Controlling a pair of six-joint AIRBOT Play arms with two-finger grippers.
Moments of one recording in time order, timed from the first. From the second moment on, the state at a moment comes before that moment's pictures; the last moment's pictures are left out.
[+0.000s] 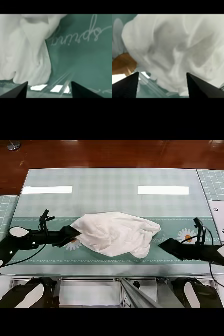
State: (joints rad) left arm 0.10 -1.02 0.37 0.59 -0.94 -1.20; right arm -0.27 -0.53 0.30 -0.94 1.25 1.49
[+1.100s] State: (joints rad) left arm 0.05 -1.04 0.60 0.44 -0.96 -1.03; right arm 0.21 -0.95 0.33 -0.63 0.89 1.47
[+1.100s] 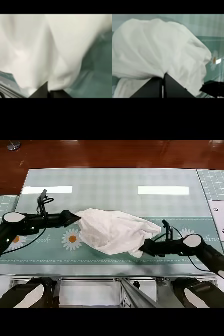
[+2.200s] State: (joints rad) left arm 0.26 -0.59 1.70 1.21 -1.08 -1.37; right arm 0.10 -0.69 2.02 -1.42 1.59 1.60
